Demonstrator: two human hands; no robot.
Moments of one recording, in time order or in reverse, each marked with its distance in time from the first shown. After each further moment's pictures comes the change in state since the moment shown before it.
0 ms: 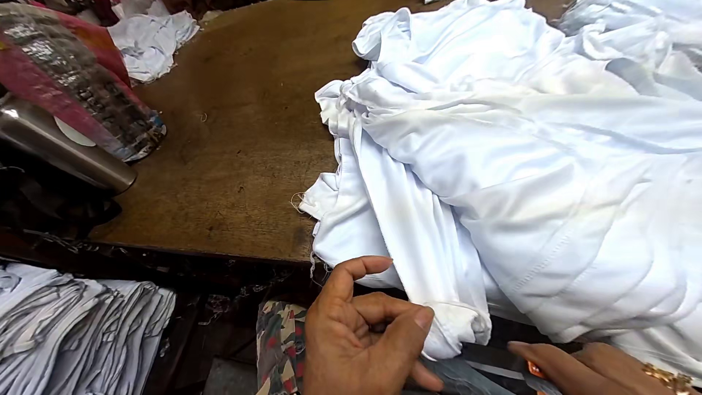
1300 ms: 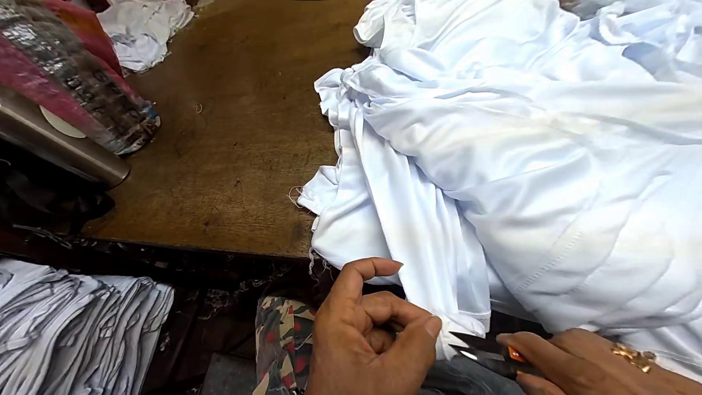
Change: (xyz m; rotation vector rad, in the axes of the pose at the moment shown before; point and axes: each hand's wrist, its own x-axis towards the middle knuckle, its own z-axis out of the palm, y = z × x) left_hand 0.001 -0.007 -0.002 0.153 -0.051 0.020; right_hand 0.004 0.008 0.007 -0.045 -0.054 -0.005
